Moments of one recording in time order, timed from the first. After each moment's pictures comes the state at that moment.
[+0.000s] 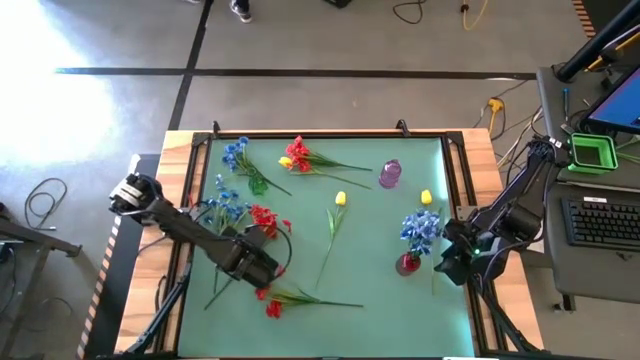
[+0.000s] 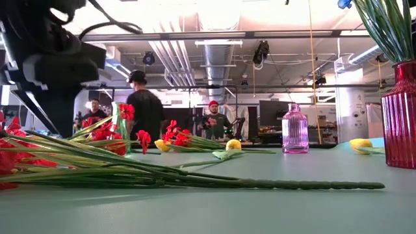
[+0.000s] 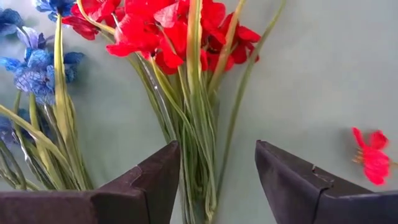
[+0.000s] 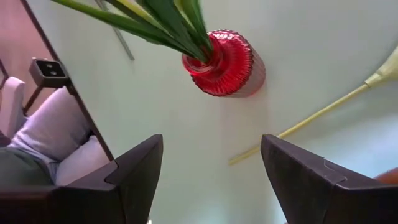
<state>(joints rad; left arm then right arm) -0.52 1.62 0.95 -0.99 -0.37 -1.47 0.89 0.89 0.85 -1.06 0.26 1.57</state>
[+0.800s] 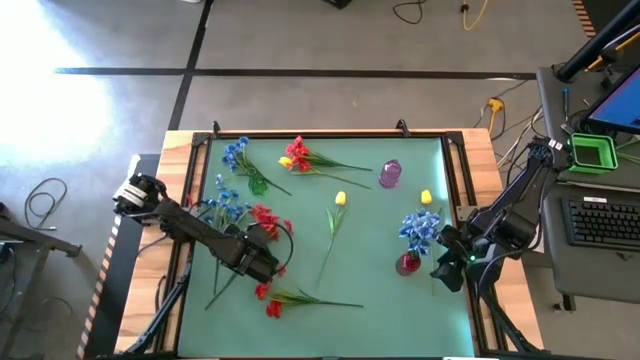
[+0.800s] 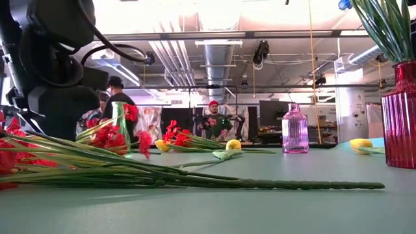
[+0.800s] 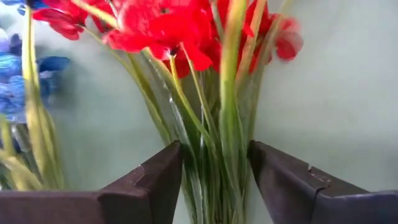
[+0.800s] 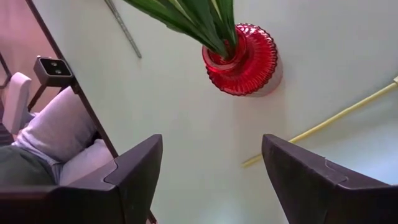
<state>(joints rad) -0.47 1.64 0.84 -0.85 -0.37 -1.40 0.89 0.95 0.85 -0.99 0.26 1.57</state>
